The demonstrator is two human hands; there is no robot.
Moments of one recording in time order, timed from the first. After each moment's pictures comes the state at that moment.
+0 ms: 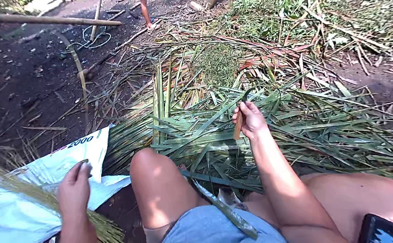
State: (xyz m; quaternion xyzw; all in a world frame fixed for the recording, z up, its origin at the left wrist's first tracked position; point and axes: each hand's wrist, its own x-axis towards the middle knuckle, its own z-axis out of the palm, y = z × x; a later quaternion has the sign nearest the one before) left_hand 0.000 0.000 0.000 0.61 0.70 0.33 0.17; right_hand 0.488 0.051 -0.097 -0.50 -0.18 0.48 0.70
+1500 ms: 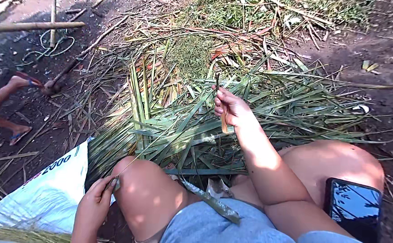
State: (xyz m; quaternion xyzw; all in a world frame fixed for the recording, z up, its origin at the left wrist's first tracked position) left_hand 0.050 0.014 -0.053 0.80 0.55 0.20 0.14; right_hand 0.513 0.034 -0.075 -0.39 -0.19 0.58 0.69
